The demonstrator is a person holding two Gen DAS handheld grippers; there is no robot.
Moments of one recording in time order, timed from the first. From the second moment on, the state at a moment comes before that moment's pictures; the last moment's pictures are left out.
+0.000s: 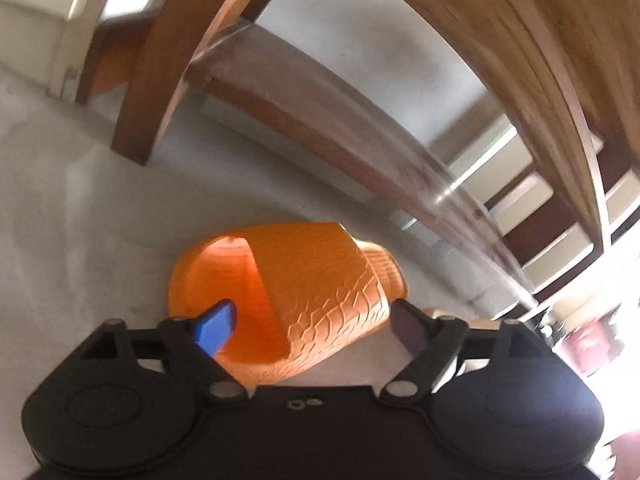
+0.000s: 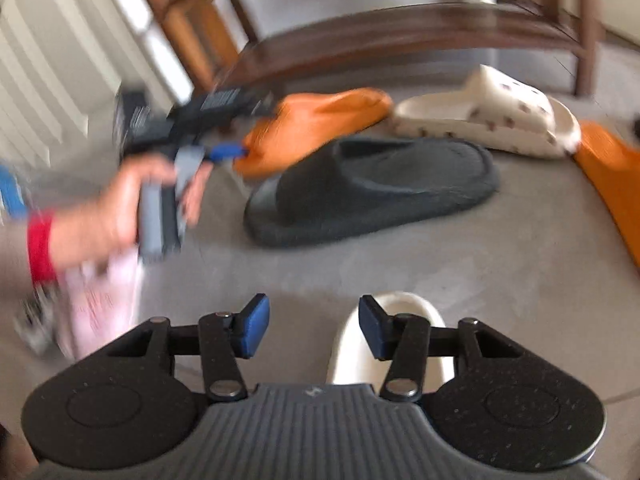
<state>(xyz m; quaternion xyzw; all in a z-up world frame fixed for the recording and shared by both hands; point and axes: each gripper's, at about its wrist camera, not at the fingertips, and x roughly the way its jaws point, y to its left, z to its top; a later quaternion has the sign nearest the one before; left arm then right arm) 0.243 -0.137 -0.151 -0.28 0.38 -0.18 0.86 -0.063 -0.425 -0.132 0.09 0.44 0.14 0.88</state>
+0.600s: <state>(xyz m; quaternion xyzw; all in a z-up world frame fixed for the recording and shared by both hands) 0.232 -0.190 -0.134 -0.17 0.34 -0.25 0.89 -0.017 -0.410 -0.129 0.05 0.42 0.08 0.90</state>
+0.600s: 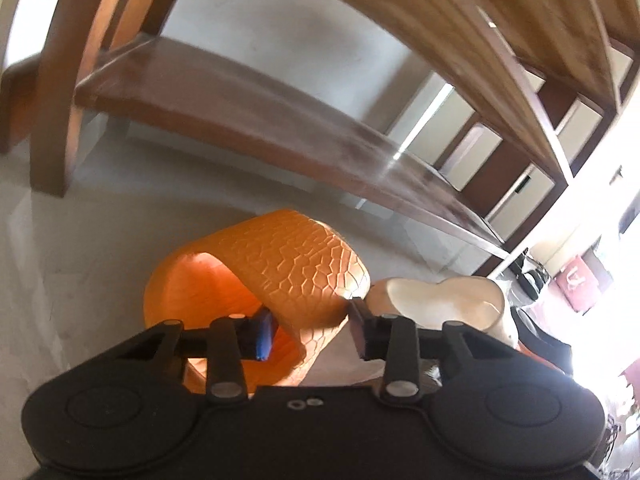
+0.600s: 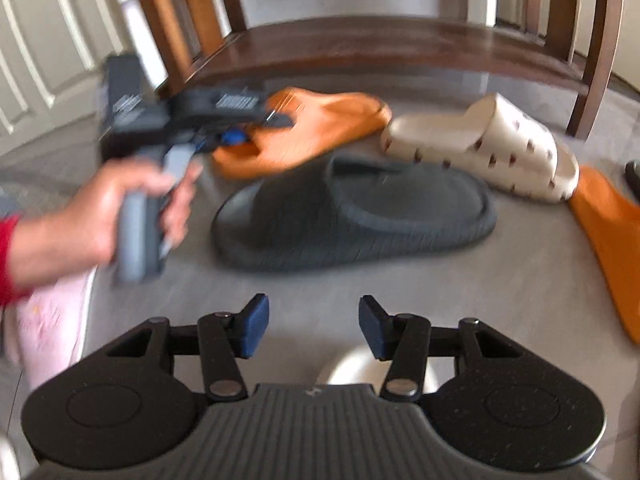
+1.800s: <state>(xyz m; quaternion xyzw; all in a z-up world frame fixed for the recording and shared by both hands) 0.190 -0.138 -0.115 -0.10 0.32 -0.20 0.92 0.052 -0.424 -0.140 0.09 0.41 0.04 0.91</state>
